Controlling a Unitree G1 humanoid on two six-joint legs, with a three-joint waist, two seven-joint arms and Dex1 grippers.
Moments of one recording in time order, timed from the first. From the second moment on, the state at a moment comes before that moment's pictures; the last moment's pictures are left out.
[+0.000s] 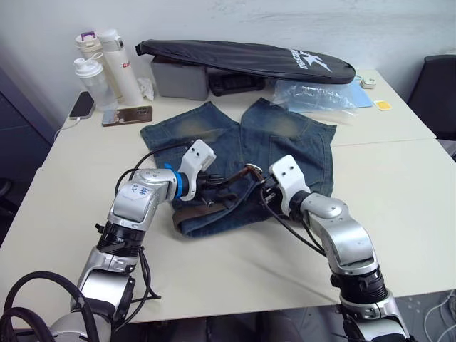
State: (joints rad) left arm -0.69 0.38 -0.14 0.02 -0.23 0.89 -0.70; right arm -0.42 -0.27 0.15 -0.33 -0.01 0.88 0.46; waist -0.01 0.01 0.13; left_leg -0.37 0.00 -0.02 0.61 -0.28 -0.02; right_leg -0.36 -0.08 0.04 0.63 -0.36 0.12
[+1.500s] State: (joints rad) left arm -0.74 0.26 -0.16 0.05 -0.23 0.88 -0.65; right arm -0.47 -0.50 0.22 -0.49 0.05 0.85 0.58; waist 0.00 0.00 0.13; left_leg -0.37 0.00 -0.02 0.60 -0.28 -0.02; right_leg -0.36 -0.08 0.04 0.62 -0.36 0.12
